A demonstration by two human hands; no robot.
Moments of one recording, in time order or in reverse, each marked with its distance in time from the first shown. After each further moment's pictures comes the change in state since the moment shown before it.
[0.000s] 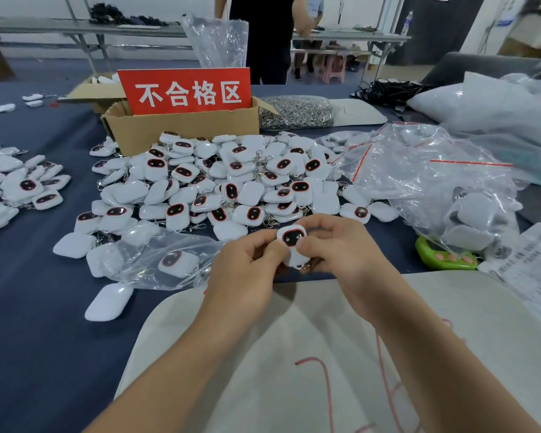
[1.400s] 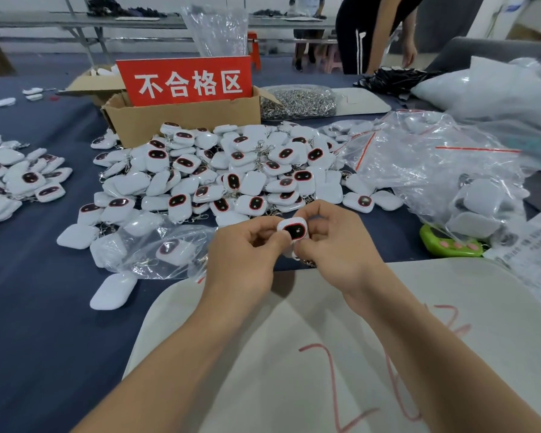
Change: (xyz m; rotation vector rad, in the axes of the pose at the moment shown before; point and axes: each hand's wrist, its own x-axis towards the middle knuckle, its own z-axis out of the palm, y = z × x) left_hand 0.000 0.005 -0.005 0.002 0.070 0.063; right_hand -0.002 0.009 0.010 -0.151 0.034 -0.118
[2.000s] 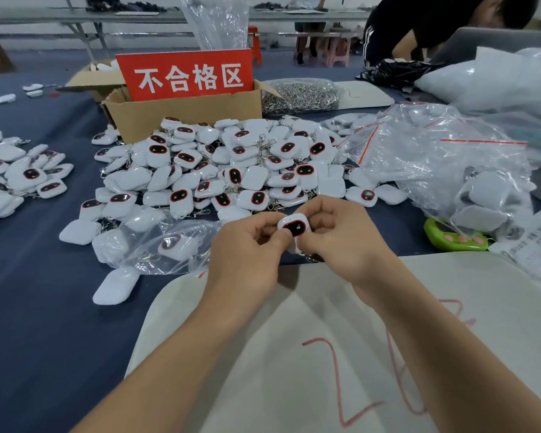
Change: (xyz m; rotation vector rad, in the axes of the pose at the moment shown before) left_hand -0.003 0.001 -0.001 0.098 -0.018 0.068; right_hand 0.002 -0.002 -0.004 -0.048 0.006 0.020
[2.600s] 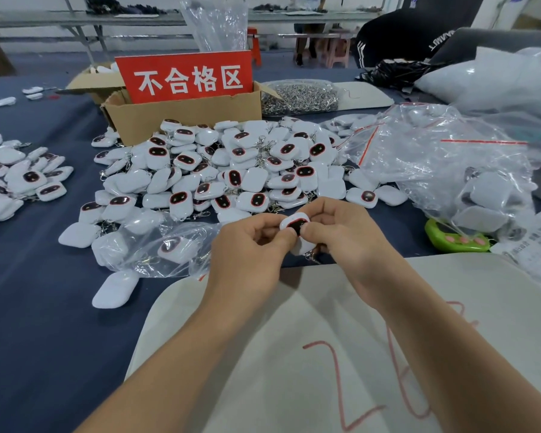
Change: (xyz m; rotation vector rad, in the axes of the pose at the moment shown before) left_hand -0.002 0.003 0.002 -0.066 0.001 -0.029; right_hand 0.001 -0.003 -0.003 0.095 -0.018 0.051
